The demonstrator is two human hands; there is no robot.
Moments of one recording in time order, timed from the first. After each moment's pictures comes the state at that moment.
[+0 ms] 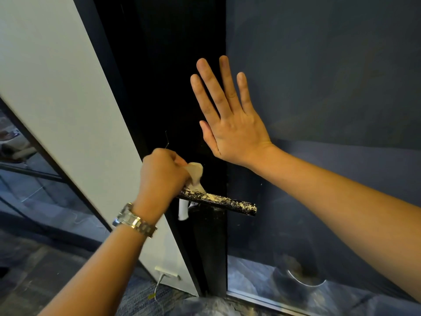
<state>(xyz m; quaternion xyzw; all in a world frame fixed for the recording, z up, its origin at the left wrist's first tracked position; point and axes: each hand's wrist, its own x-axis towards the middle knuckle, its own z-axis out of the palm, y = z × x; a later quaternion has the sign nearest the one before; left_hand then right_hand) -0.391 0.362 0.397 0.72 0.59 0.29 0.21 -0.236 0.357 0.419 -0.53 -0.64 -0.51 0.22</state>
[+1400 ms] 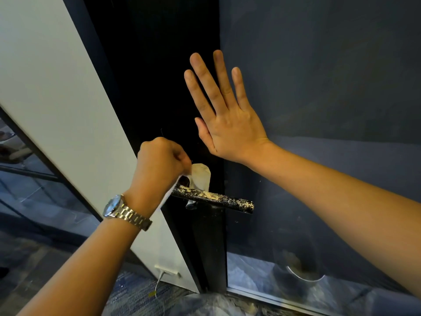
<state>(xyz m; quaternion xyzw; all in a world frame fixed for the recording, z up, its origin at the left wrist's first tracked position) -0.388 0.364 0.404 0.82 0.49 0.29 0.07 -0.237 0.355 0.421 -0.53 -0.65 -0.51 0.23</state>
